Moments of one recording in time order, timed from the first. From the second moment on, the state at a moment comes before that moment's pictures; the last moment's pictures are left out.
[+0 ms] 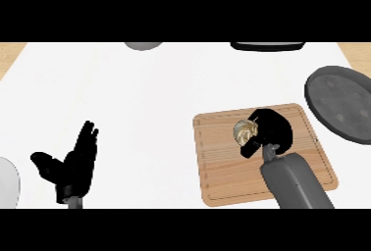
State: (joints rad) left arm 0.06 0.10 -0.03 -1.47 0.22 0.22 0.07; right arm -0.36 -0.09 0.21 -1.32 0.90 0.11 0.88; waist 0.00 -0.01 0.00
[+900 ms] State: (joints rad) left arm 0.09 0.10 -0.01 -1.50 0.22 0.22 0.10; right arm -0.12 -0.34 0.48 -1.74 0.95 0.22 0.43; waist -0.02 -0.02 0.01
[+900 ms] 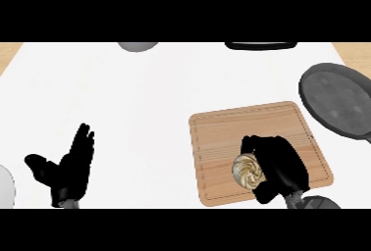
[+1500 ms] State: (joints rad) left arm 0.08 0.09 -0.02 -1.50 0.20 0.22 0.10; right arm -0.02 -0.40 0.29 -2.23 0.97 0.15 0.52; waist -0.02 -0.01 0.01
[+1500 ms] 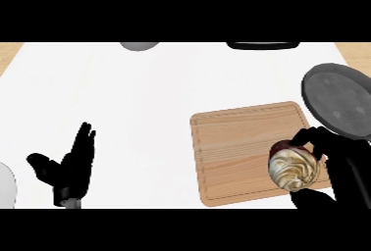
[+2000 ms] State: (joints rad) left arm 0.07 0.09 -0.02 -1.50 0.20 0.21 0.12; right arm -0.15 -0.40 -0.02 -2.04 0.77 0.15 0.43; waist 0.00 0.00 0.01
